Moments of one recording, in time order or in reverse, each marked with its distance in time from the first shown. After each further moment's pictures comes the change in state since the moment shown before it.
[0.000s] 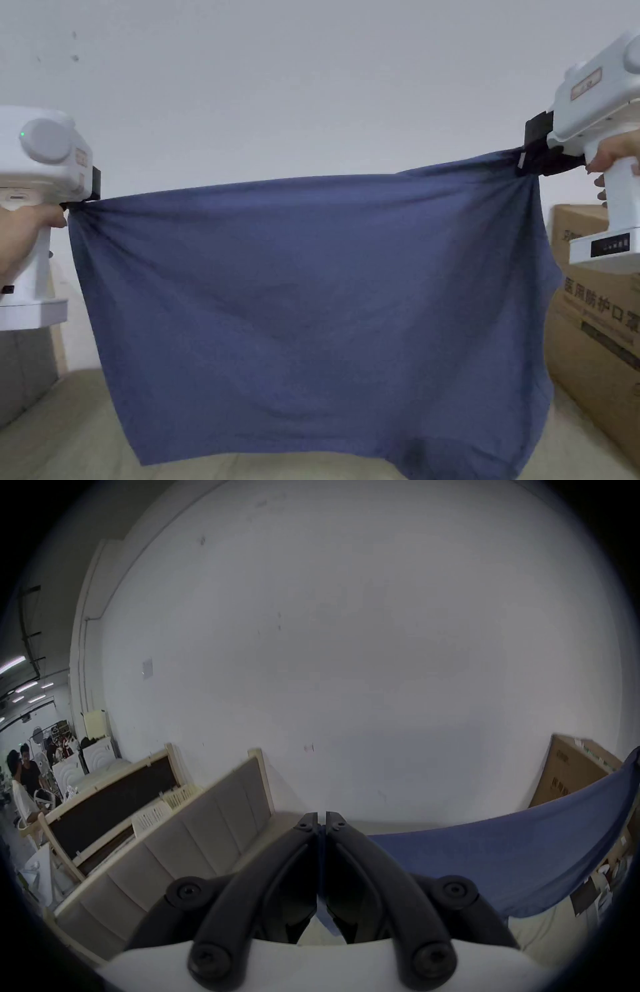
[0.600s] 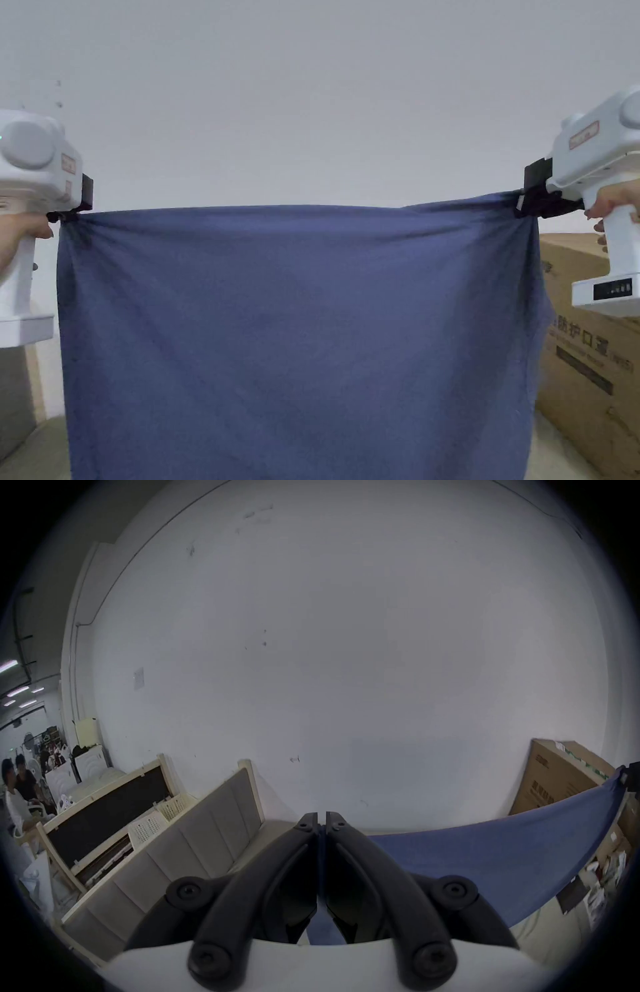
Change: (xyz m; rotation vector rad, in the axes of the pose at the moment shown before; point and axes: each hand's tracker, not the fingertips) left arm 0.013 0.060 0.069 0.078 -0.044 0.002; right arm 0.040 0.034 0.035 0.038 0.004 -0.053
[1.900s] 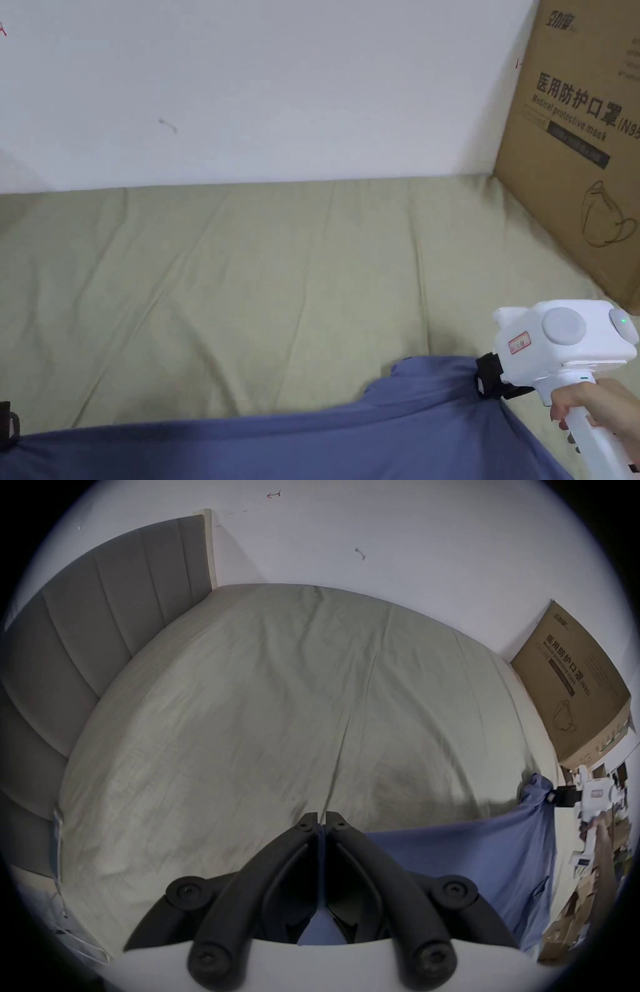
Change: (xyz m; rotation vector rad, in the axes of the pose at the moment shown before) left arm -0.023 -0.460 -0.081 -0.756 -0.193 0.082; right arm 0.146 -0.462 -0.216 -0.794 -0.085 0.041
